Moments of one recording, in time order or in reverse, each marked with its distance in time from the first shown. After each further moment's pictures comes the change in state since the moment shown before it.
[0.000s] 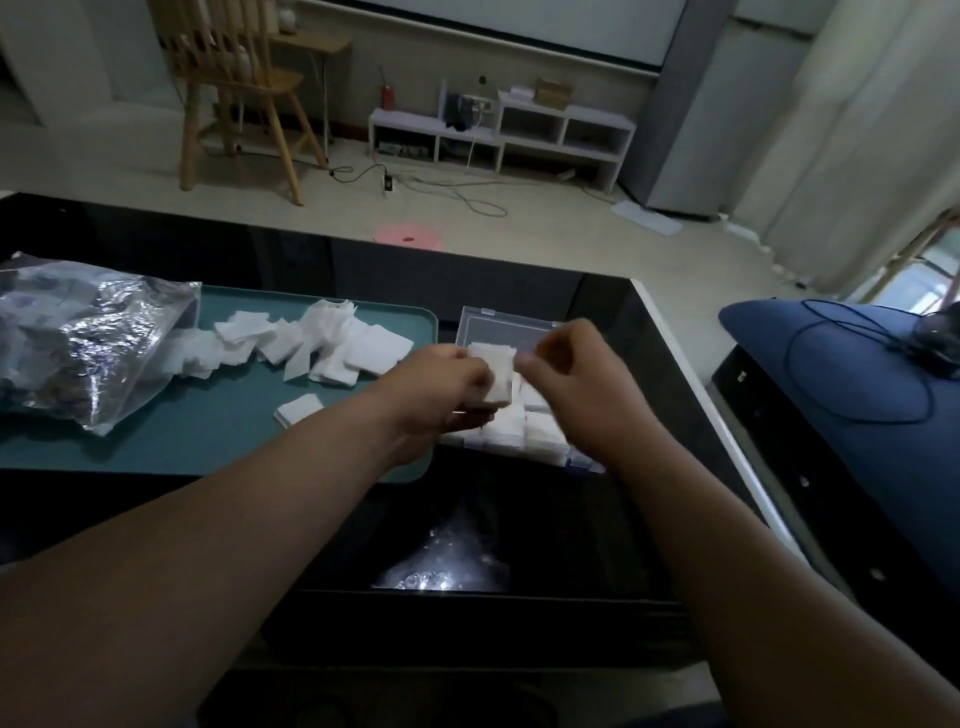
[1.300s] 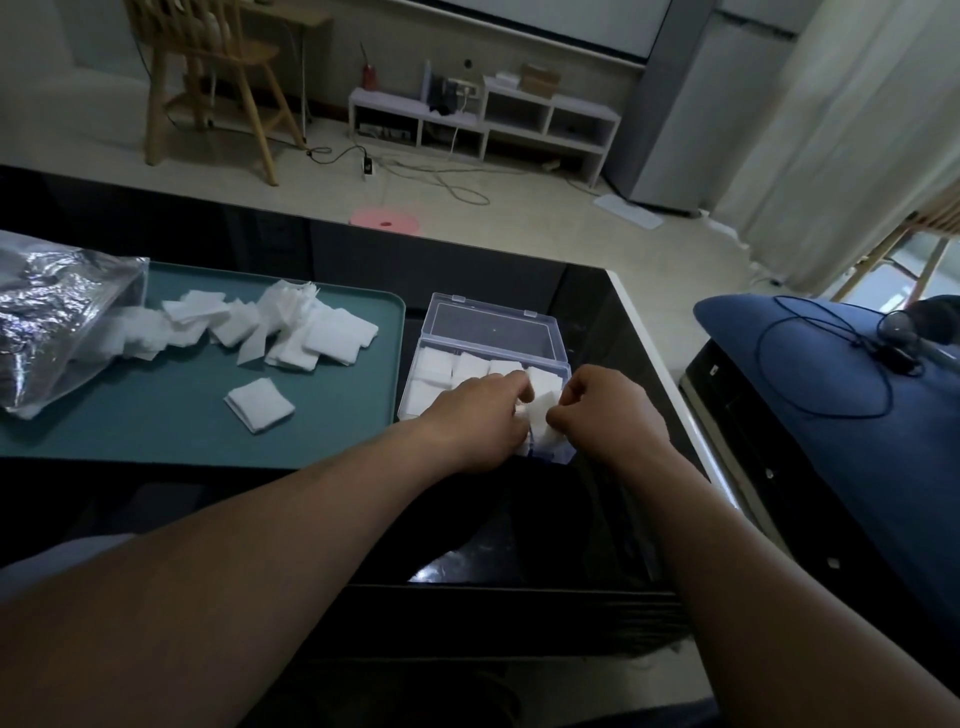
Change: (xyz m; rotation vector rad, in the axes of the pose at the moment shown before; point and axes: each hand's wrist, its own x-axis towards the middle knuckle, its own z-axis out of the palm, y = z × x) left_hand 0.036 -0.042 0.057 1.137 -0.139 0.331; right_hand 0.014 0.075 -0.020 -0.387 -0.012 0.259
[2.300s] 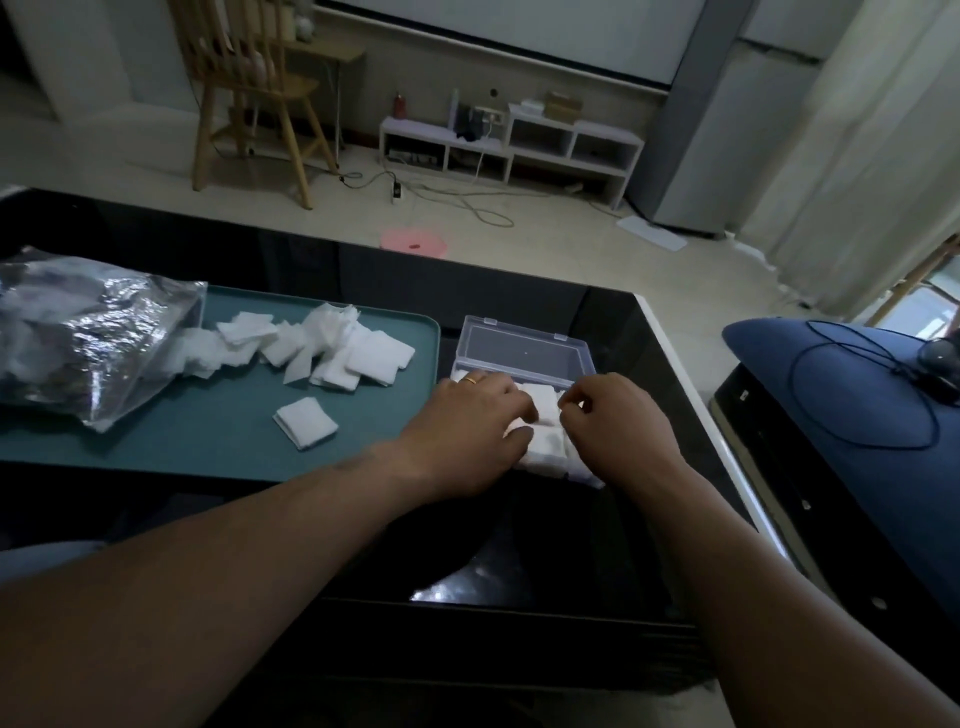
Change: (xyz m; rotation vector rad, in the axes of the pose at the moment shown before) left_hand -0.031 -0.032 -0.030 0.236 0.242 0.187; right_hand 0.005 -0.027 0.011 -0.075 0.106 -0.223
